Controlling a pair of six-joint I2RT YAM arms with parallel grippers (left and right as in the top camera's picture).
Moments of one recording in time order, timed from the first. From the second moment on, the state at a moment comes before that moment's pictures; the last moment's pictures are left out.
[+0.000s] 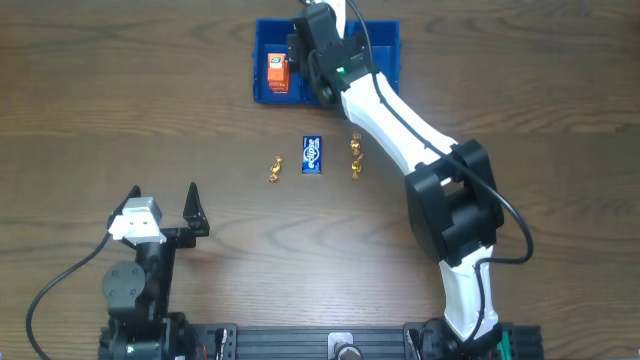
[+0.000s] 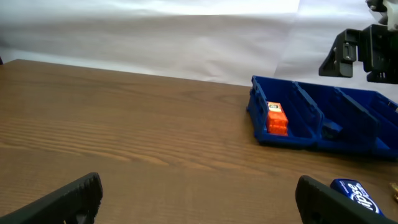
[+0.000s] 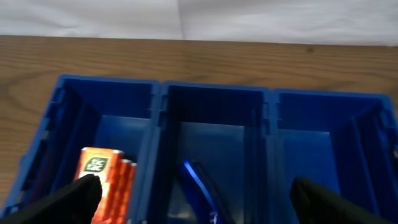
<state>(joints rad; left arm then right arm) 0.03 0.01 0.02 -0.11 0.05 -0.12 0.52 2.15 1.77 -0.34 0.33 0.33</state>
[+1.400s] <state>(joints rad) 0.03 0.01 0.02 -0.11 0.05 -0.12 0.68 2.21 1.65 -0.88 0.10 0.62</state>
